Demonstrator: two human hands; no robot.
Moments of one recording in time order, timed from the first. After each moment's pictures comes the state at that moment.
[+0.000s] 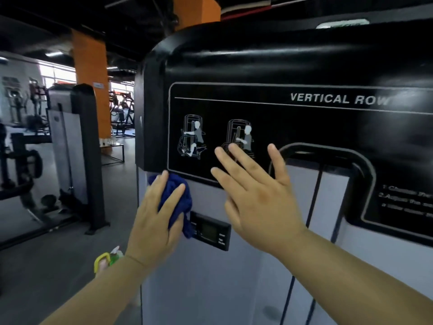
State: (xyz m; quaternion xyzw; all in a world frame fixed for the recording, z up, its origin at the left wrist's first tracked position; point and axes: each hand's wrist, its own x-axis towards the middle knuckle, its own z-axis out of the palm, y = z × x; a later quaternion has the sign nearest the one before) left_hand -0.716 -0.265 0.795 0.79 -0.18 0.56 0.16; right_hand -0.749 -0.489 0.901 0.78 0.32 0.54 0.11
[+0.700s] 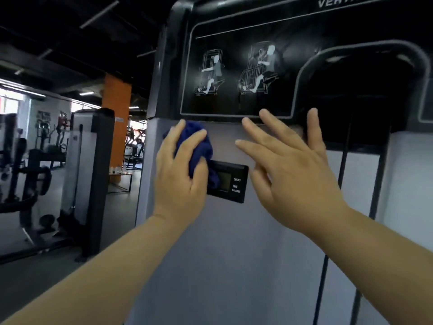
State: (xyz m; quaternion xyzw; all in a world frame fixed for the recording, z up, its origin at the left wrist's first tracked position) left_hand -0.699 -0.314 0.781 0.66 -0.15 0.67 0.32; right_hand -0.730 -0.504 0.829 0.71 0.35 0.61 0.04
